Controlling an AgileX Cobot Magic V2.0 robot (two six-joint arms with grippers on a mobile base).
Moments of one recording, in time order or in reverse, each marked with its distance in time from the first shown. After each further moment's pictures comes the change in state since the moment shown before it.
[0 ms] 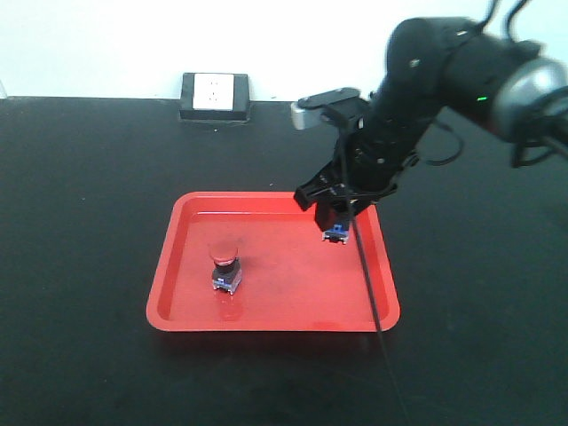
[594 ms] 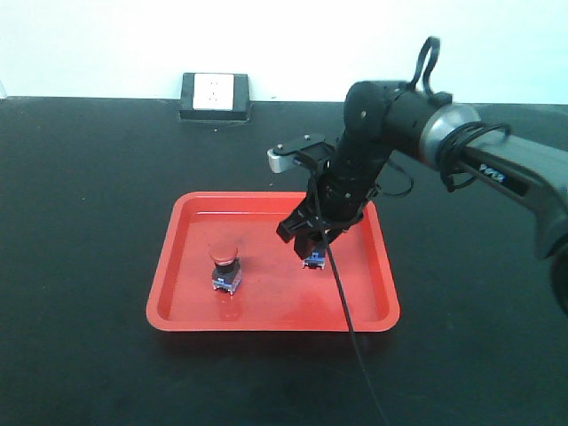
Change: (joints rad) left arm 0.000 0.000 0.000 0.000 0.024 0.000; right arm 0.000 0.201 -0.022 0.058 -0.099 -0.123
